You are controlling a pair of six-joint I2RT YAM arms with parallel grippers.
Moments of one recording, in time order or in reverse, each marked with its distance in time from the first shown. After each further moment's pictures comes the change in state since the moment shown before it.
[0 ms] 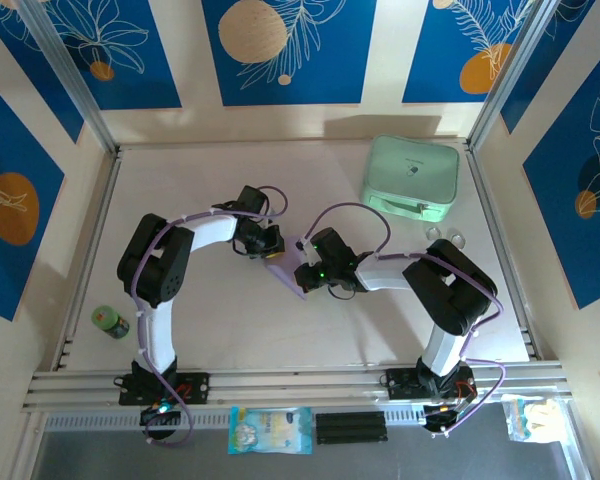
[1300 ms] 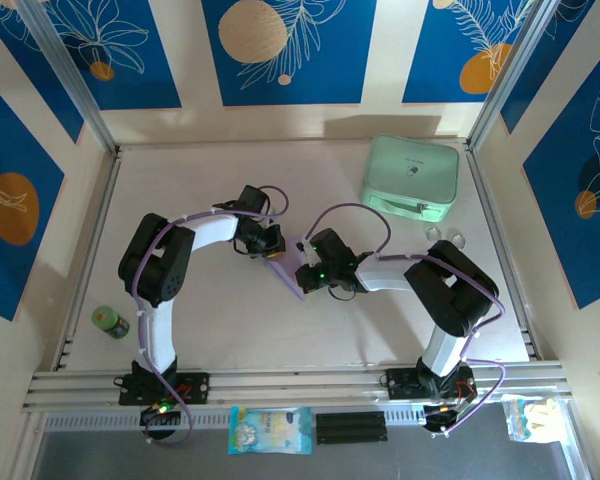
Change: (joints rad) left arm -0.003 0.006 0.010 0.000 0.004 0.000; right arm 0.012 -0.008 0.004 -0.034 0.021 0.020
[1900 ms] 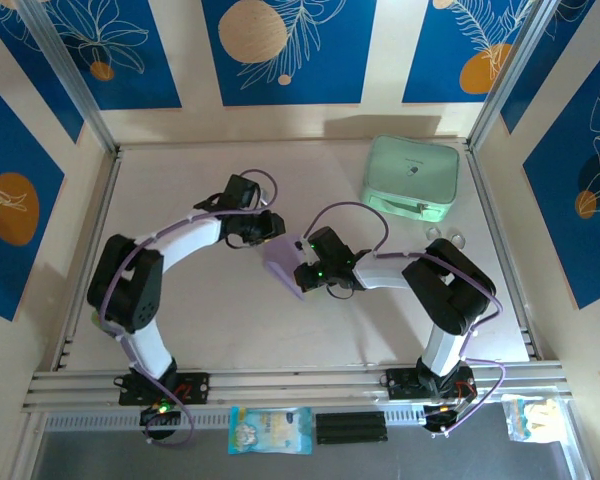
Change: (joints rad) left arm -0.005 -0.279 -0.102 0.067 -0.055 -0.114; right arm 0.000 0.019 0.029 -0.024 -0.003 0.007
